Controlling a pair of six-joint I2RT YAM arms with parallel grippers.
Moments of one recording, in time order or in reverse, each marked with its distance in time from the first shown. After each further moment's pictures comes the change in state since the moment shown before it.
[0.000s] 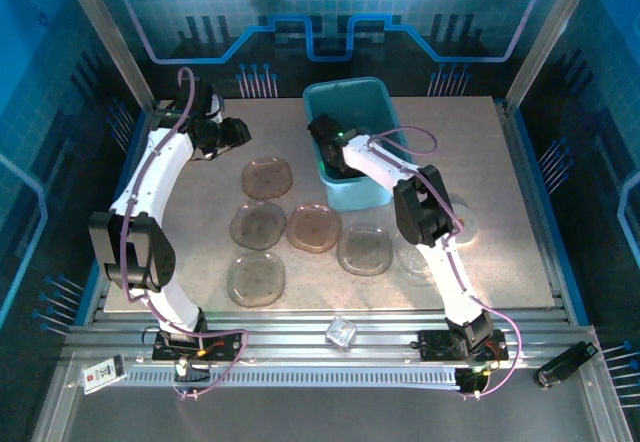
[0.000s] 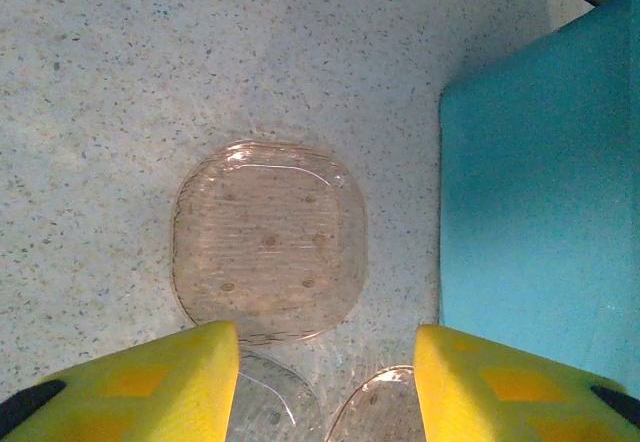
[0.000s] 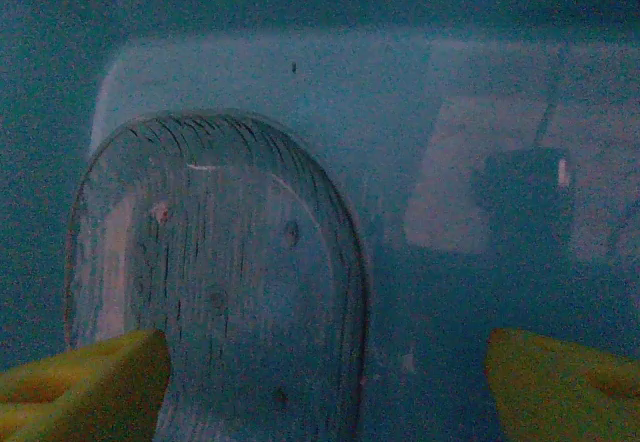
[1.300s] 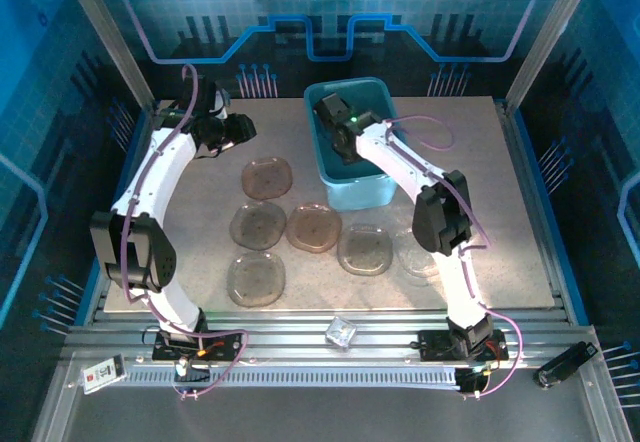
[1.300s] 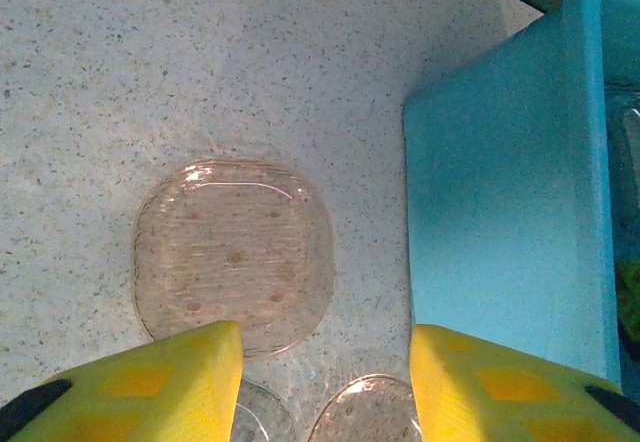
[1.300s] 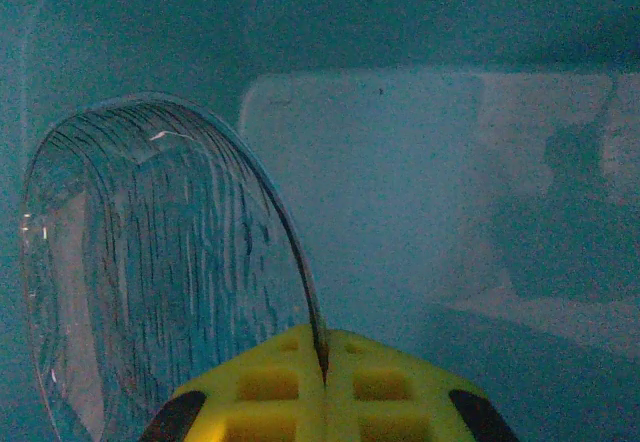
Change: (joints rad) left arm -0.017 0.001 0.000 0.058 0.040 0.001; right arm 0.002 -0.118 0.077 -0.109 -0.032 0.082
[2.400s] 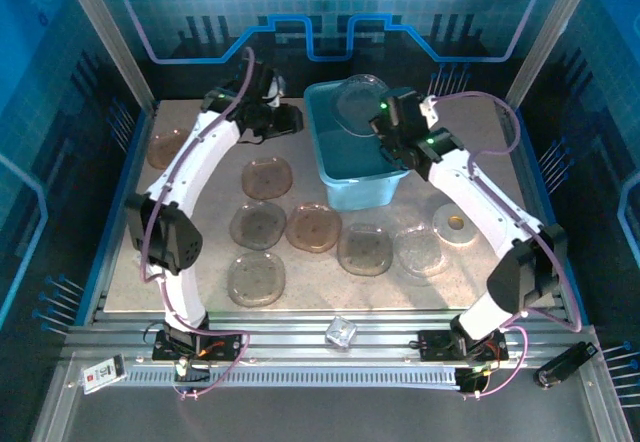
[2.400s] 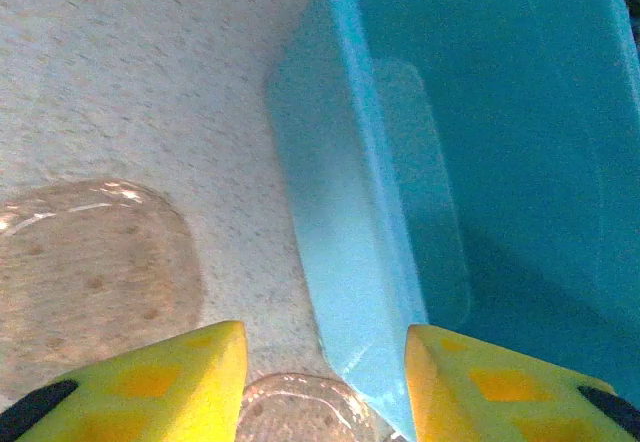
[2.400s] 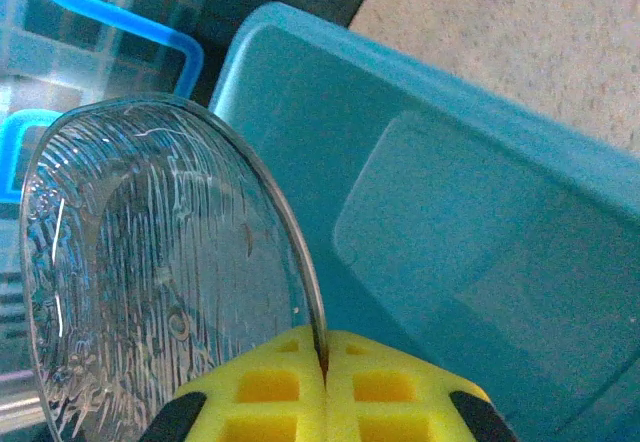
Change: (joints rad) left arm -0.220 0.162 0.320 -0.120 -0.057 0.002; right arm -0.082 -0.615 -0.540 0.366 -0.164 -0.522
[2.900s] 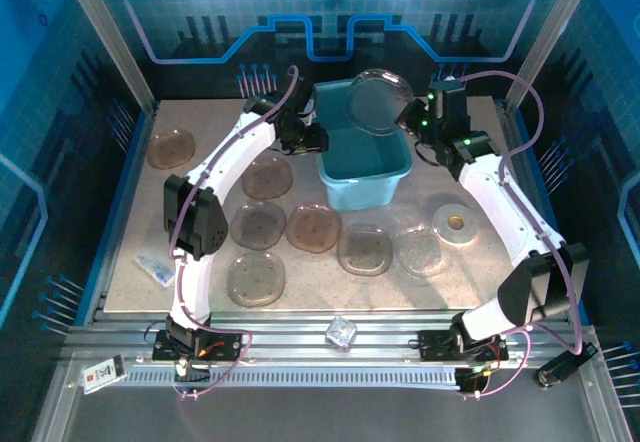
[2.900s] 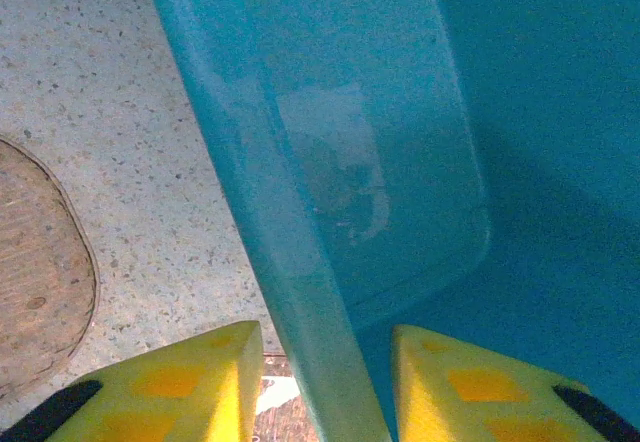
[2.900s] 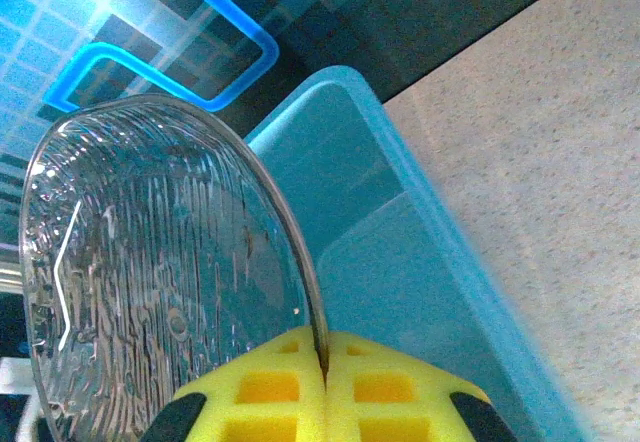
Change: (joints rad) left arm -0.152 0.227 0.131 -0.089 0.007 0.025; right arm -0.214 -0.152 -0.153 0.186 -0.303 -0.538
